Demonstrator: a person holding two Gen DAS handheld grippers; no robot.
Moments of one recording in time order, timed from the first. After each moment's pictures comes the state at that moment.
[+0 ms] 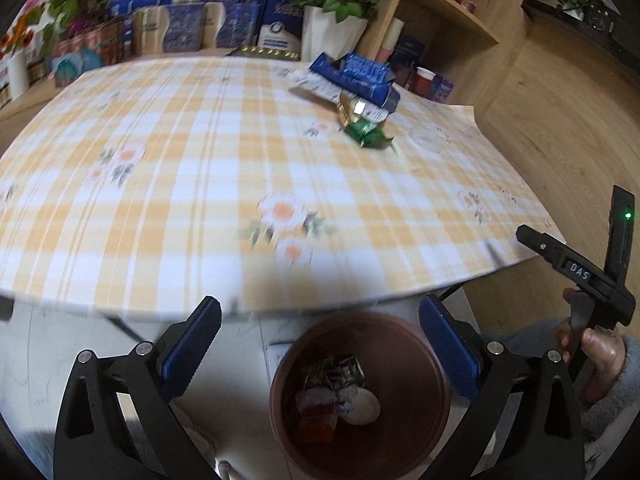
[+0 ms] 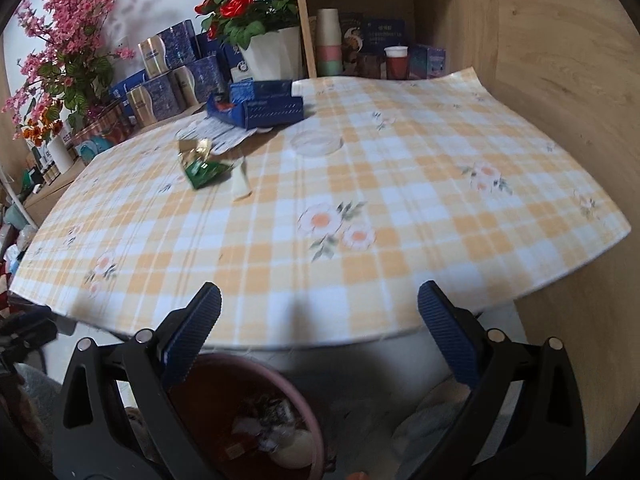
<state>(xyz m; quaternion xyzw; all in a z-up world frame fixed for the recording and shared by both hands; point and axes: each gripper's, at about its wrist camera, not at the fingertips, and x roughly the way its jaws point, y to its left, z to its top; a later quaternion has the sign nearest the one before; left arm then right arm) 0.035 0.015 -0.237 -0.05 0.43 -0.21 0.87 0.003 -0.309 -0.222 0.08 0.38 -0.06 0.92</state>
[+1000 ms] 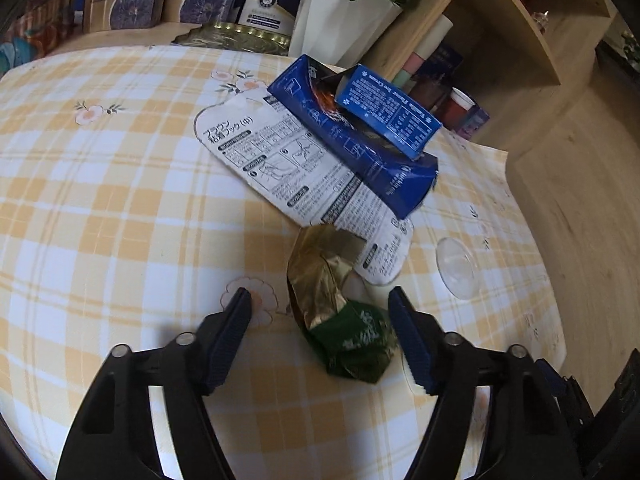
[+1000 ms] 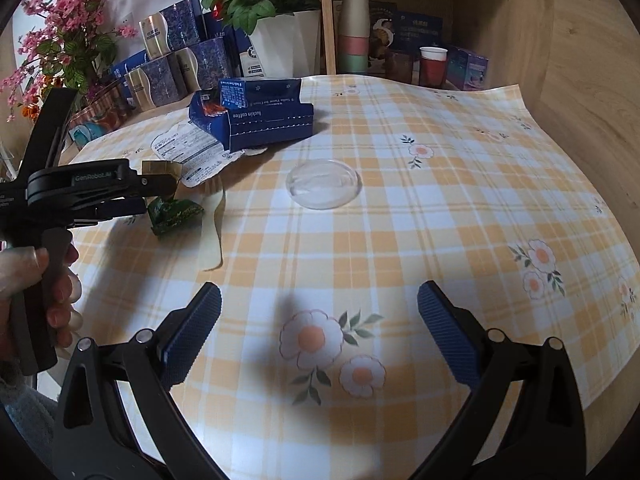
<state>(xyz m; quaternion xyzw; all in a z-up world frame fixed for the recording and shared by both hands) 0.268 -0.099 -0.256 -0.12 0.48 -0.20 0.84 0.112 -0.323 -0.229 0.05 0.41 -0.02 0.91</state>
